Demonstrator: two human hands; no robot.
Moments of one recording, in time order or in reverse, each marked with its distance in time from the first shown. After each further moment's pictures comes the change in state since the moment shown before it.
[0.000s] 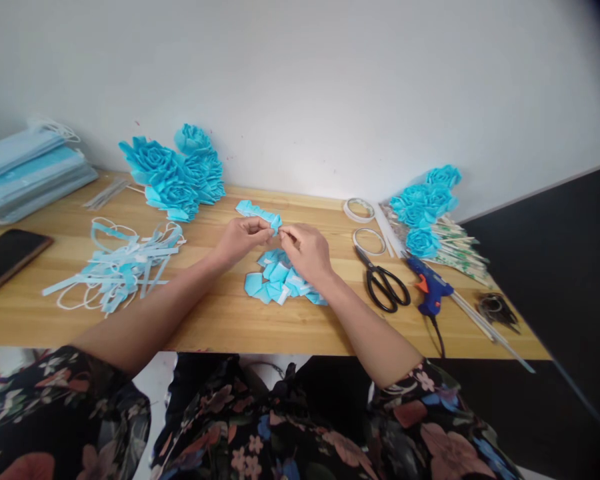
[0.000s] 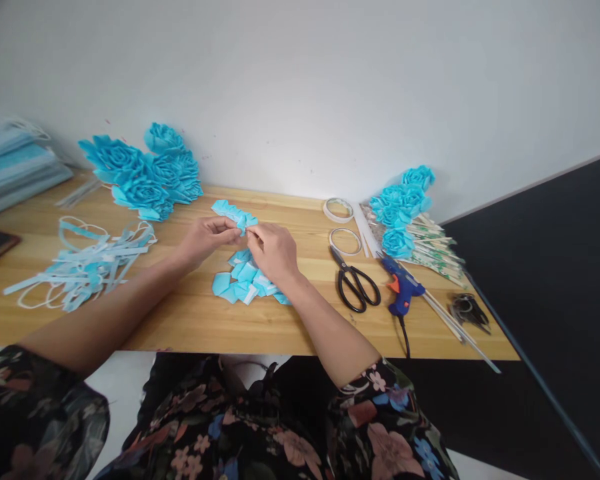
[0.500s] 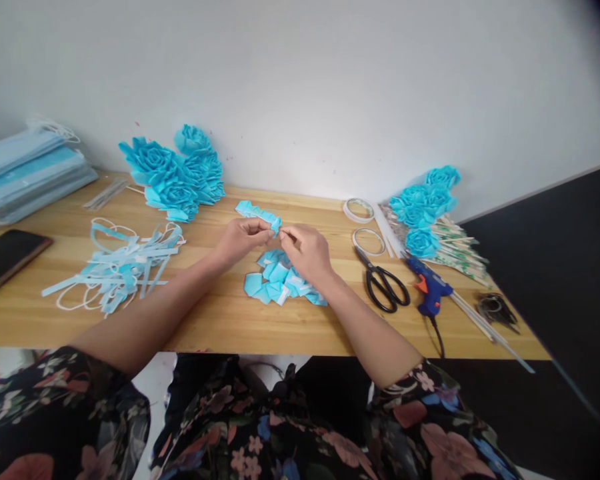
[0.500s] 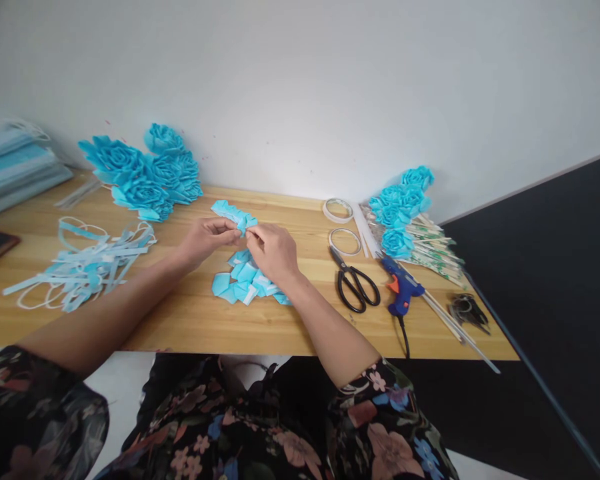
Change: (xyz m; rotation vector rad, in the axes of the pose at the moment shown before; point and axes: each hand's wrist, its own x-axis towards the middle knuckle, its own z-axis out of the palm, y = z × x) left_hand -0.001 0.005 0.001 -0.012 -0.006 -0.011; right_hand 0.000 -0.001 -0.002 0.065 0.010 0.012
